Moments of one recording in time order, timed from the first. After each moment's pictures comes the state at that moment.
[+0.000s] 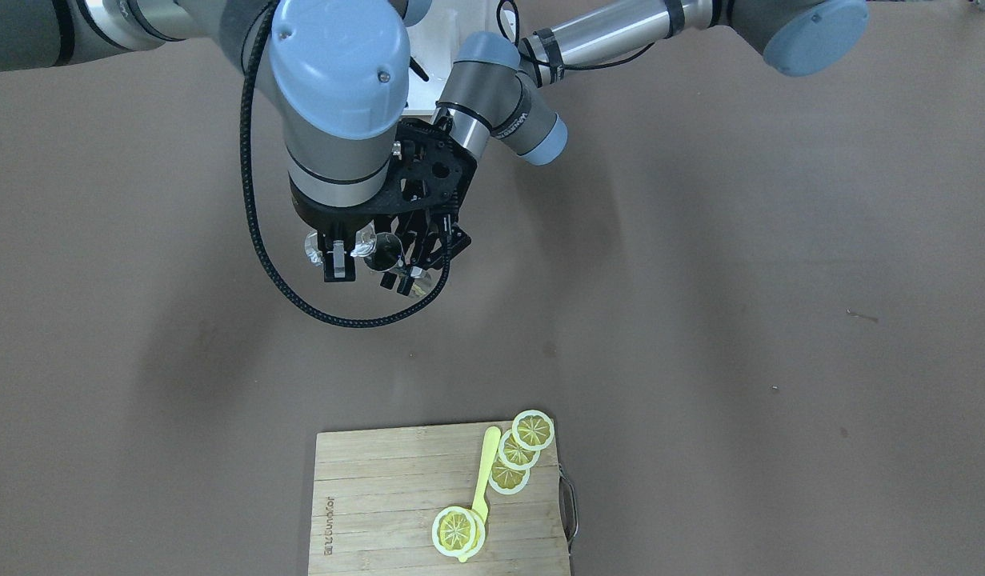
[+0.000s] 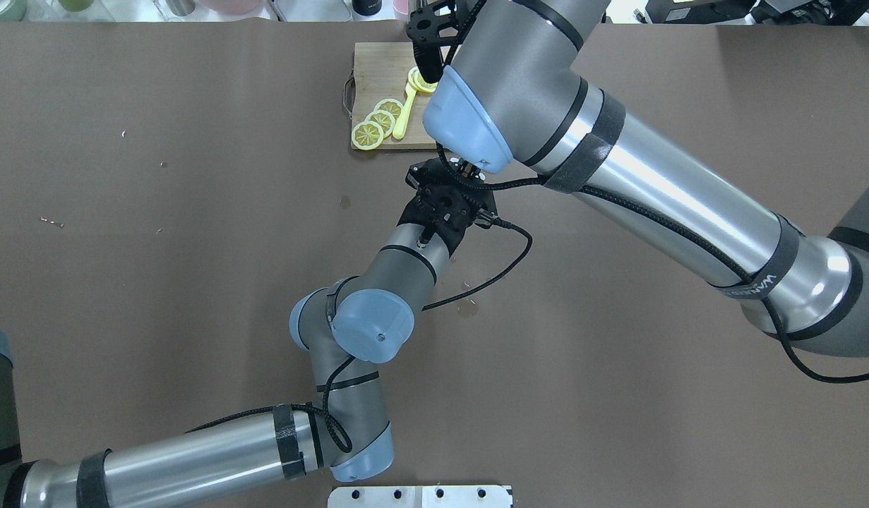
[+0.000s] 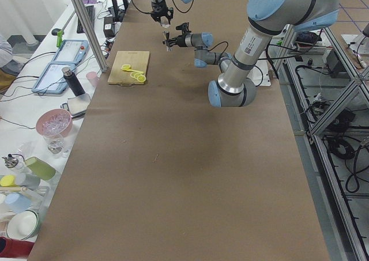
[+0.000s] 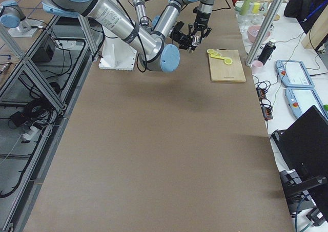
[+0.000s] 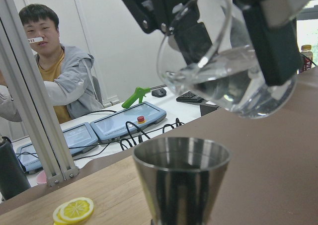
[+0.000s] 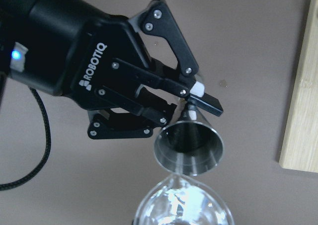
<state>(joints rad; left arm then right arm) -0.33 -2.42 -1.27 -2.67 -0.87 -0.46 0.83 -0.47 1.49 -2.34 2.05 -0.93</state>
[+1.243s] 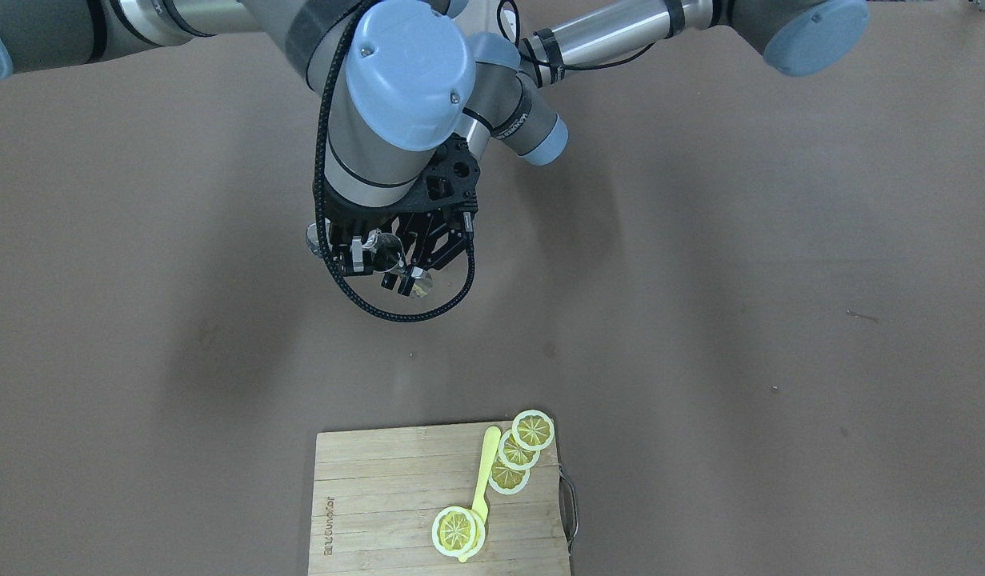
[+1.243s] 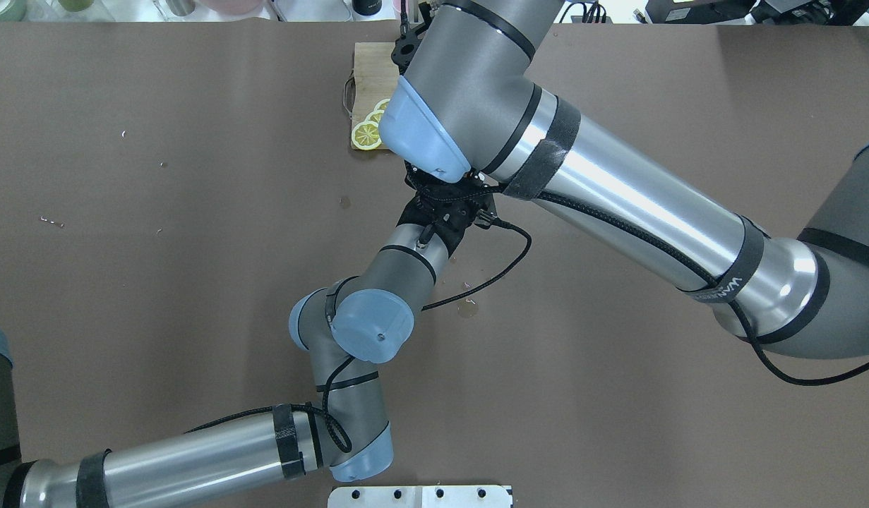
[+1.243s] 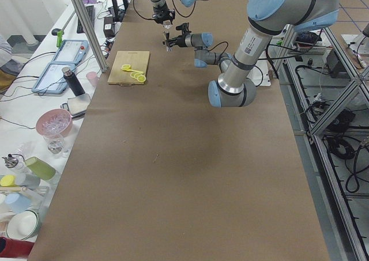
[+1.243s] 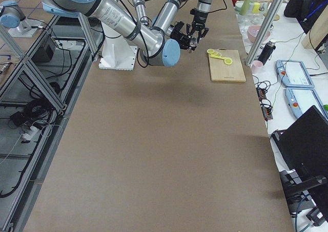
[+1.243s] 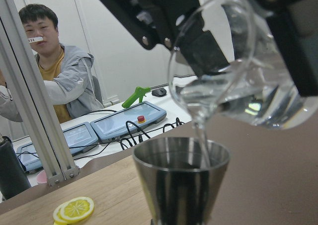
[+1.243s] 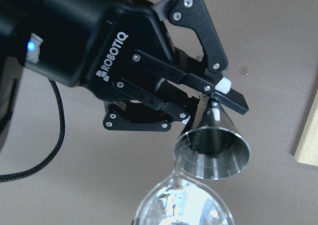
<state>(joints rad) -0.33 -2.42 -1.27 -2.66 -0.87 -0.46 0.80 -0.41 1.43 -2.43 1.98 -1.00</state>
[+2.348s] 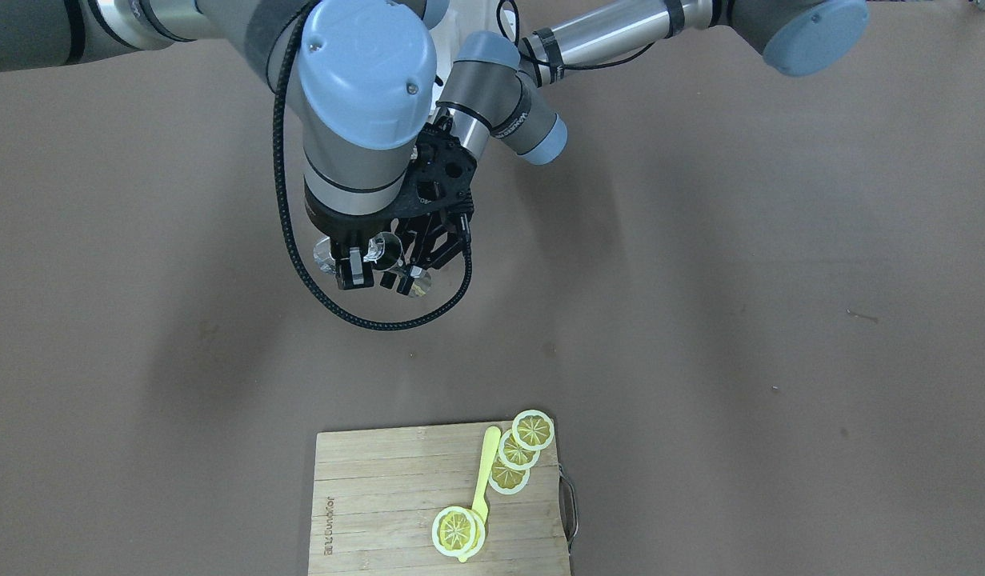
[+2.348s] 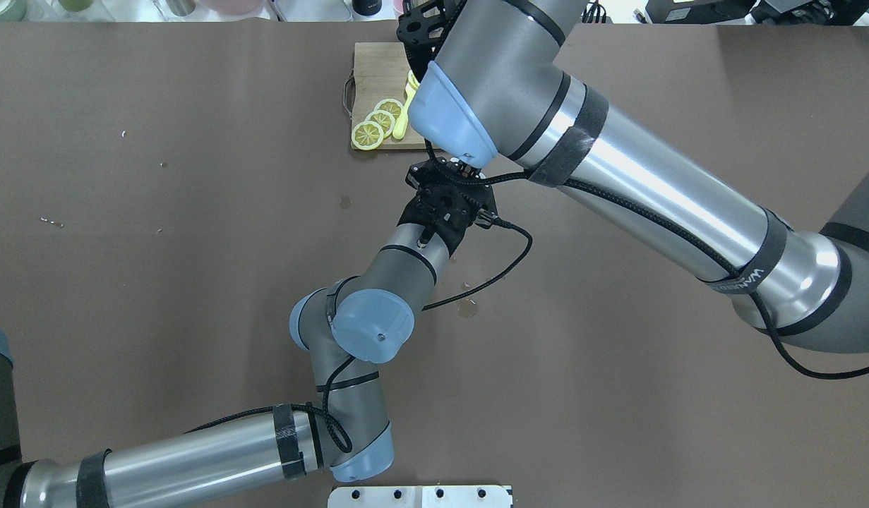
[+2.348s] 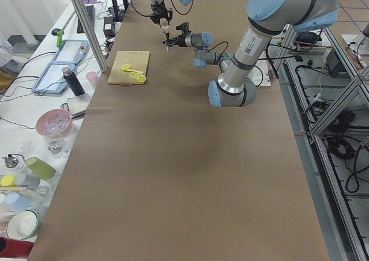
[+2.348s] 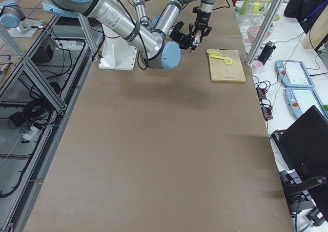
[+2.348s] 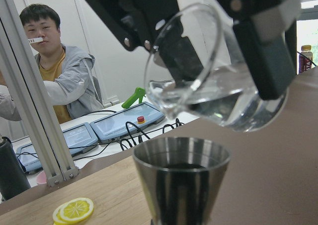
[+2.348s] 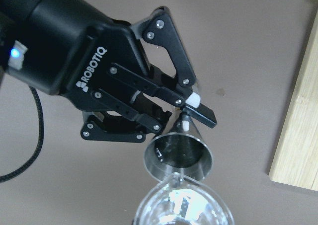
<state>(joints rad) -0.33 -2.42 -1.27 -2.67 -0.87 -0.46 0.84 -0.46 1.46 -2.30 2.06 -1.01</state>
